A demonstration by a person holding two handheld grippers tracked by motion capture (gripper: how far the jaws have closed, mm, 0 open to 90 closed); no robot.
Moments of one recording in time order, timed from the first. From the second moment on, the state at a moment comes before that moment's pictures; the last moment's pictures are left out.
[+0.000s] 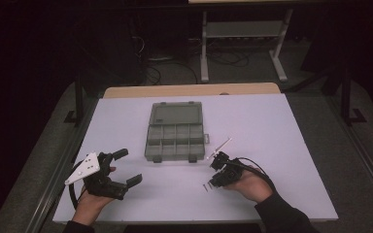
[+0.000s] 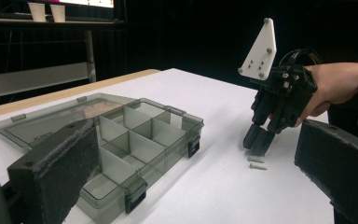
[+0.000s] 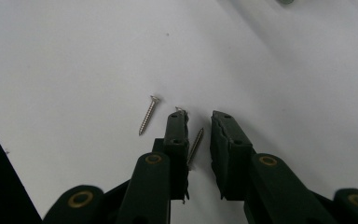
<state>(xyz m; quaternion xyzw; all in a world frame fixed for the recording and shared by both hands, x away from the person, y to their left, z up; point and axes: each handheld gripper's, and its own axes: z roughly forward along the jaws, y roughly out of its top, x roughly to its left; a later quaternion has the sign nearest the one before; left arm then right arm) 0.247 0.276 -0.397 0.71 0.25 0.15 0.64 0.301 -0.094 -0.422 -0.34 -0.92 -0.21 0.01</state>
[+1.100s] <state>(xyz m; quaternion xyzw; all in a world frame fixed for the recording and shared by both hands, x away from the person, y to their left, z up) 0.247 0.276 -0.397 0.71 0.25 0.15 0.64 0.302 -0.098 -0.420 -0.34 -0.91 -0.21 0.01</state>
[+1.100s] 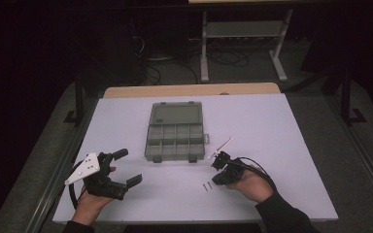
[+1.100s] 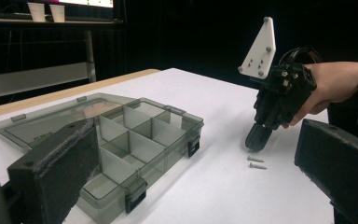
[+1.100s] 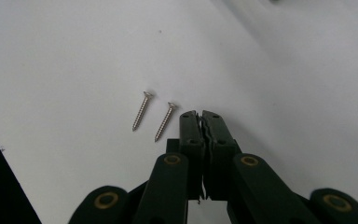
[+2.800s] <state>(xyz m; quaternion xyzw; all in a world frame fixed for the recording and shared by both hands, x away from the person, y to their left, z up) 0.248 0.275 -0.397 0.71 0.25 0.15 0.64 0.320 -0.112 -0.358 -0.35 -0.85 -0.38 -0.05</state>
